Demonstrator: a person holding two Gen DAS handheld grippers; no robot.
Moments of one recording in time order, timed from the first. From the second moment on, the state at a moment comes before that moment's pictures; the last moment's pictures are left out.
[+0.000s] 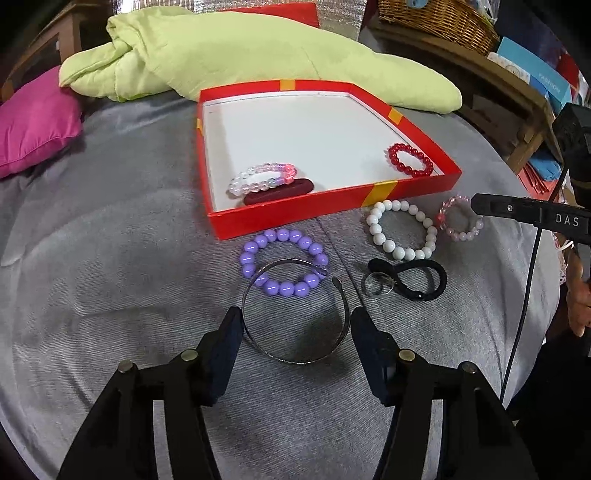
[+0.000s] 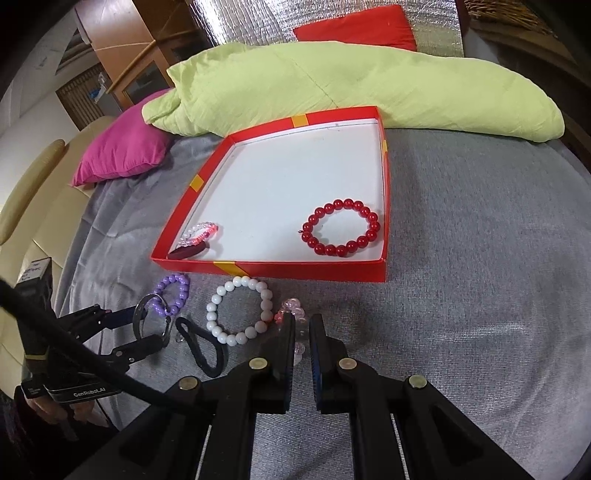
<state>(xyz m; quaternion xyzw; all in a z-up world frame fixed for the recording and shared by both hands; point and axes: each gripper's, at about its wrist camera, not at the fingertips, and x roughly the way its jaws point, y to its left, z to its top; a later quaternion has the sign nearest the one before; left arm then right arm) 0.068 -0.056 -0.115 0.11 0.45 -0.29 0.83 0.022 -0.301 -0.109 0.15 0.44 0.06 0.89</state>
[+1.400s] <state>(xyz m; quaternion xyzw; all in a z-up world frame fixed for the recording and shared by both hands) 0.174 -0.138 -0.084 0.03 0.41 -0.28 0.87 0.143 -0.325 -0.091 0.27 0.34 0.06 0.90</state>
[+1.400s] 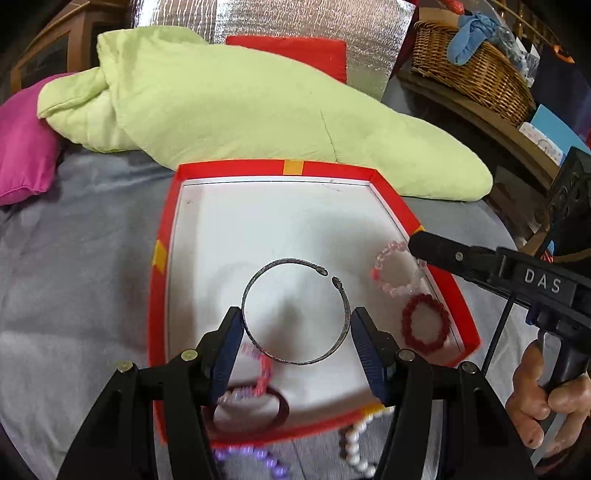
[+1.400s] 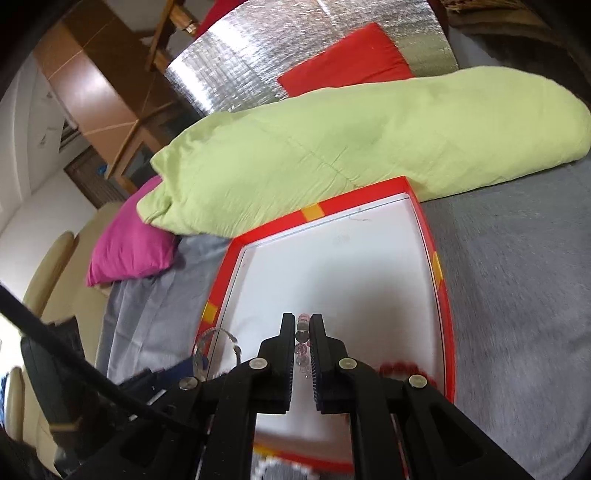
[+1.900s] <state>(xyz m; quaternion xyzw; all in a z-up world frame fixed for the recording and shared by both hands) 0.197 -0.165 -0.097 0.07 0.43 -0.26 0.86 0.175 -0.337 -0.111 0.29 0.36 0.04 0.89</state>
